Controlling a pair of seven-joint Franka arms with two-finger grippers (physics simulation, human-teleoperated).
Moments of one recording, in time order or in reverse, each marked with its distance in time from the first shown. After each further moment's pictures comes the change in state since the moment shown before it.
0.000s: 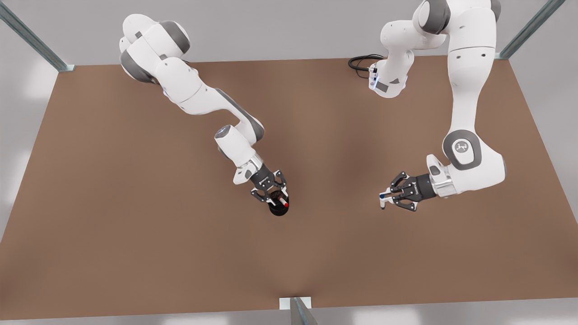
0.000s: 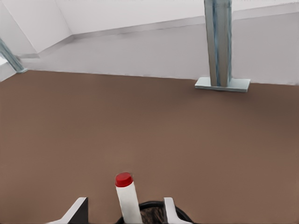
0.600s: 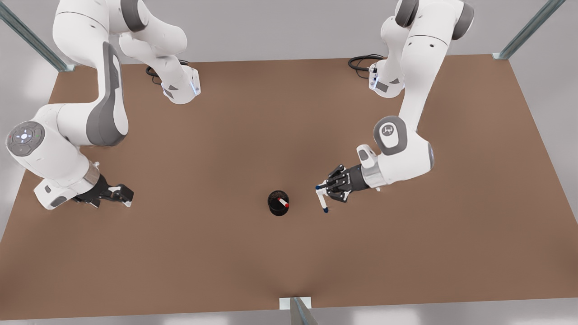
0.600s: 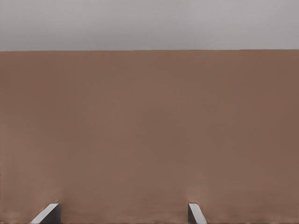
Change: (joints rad) left arm -0.371 0.049 0.000 0.142 -0.052 0.266 0.019; right arm -0.272 -0.463 -0.384 0.401 0.045 -1.677 -0.121
